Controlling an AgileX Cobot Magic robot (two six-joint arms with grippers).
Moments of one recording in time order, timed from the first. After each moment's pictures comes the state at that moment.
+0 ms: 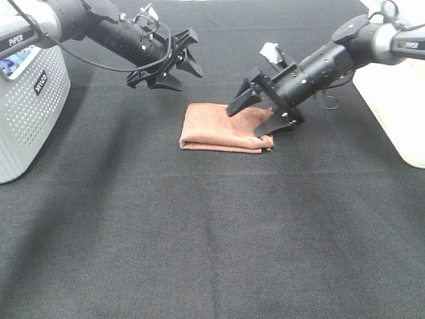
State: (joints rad) left arm -0.26 2.62 -2.39 -0.74 0.88 0.00; right arm 0.10 2.58 -2.07 0.92 1.18 -0.44
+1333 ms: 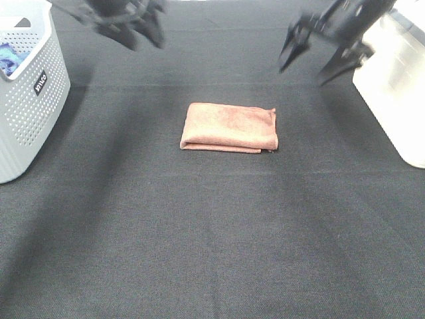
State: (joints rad) left arm -0.26 2.34 -2.39 -0.28 1.20 0.06; right arm 0.07 2.21 -2.03 0.51 1.21 -0.20
